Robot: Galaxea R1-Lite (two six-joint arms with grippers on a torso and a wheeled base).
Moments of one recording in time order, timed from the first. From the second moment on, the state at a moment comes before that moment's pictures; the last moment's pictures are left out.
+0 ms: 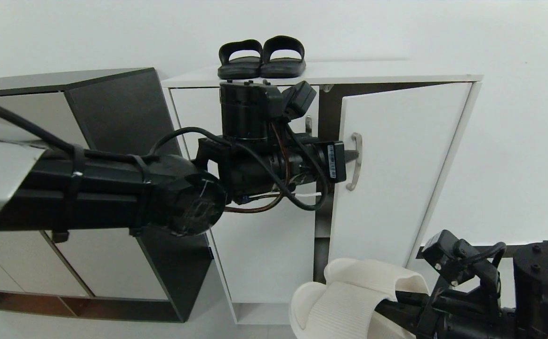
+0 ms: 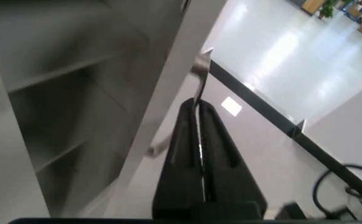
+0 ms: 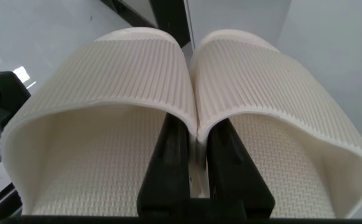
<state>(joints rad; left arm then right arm) -0.72 1.90 -1.36 -0.46 -0.30 -0.30 0.83 1.47 -0.36 -0.76 0.06 0.14</state>
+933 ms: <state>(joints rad) -0.62 1.93 -1.43 -0.52 -0.30 -0.31 0.92 1.48 -0.35 -0.72 -0.05 0.11</state>
